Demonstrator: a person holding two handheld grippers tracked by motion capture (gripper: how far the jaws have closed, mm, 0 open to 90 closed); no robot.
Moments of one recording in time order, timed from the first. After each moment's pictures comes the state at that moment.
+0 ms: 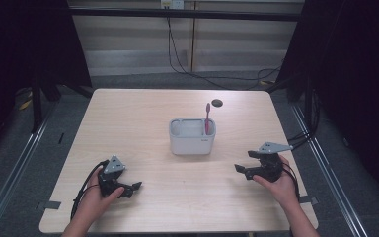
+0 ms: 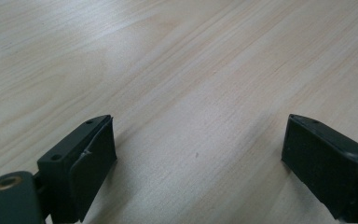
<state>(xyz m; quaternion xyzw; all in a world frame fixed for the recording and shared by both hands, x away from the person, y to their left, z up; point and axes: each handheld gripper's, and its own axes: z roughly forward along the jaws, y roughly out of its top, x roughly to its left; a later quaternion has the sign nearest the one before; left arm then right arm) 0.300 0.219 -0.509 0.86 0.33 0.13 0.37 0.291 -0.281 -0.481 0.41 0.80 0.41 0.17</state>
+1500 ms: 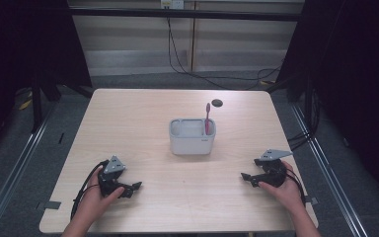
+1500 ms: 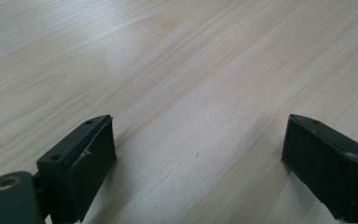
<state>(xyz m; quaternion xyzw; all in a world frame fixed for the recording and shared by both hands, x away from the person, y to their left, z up) 0.300 0.219 -0.509 0.86 0.33 0.13 0.37 0.286 -0.301 -0.510 0.41 0.82 0.35 0.16</state>
